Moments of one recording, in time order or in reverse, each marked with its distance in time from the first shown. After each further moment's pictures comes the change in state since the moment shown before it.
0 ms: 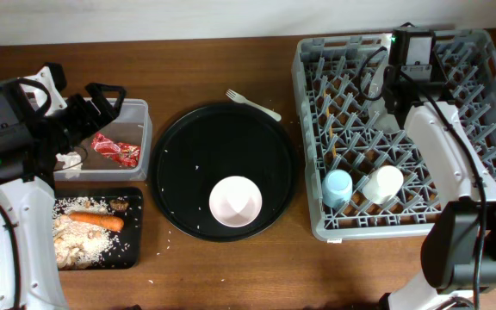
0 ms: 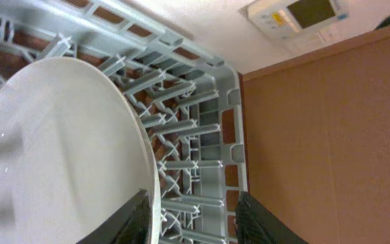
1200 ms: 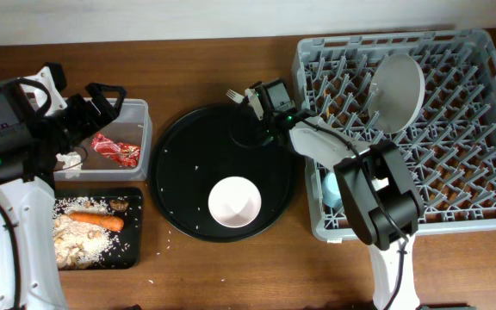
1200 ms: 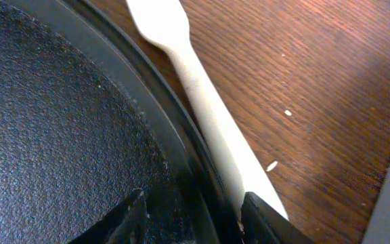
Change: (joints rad) left arm 0.000 0.000 -0.001 -0.001 0.000 0.000; right arm 0.451 0.409 0.019 0.120 -0.589 0.425
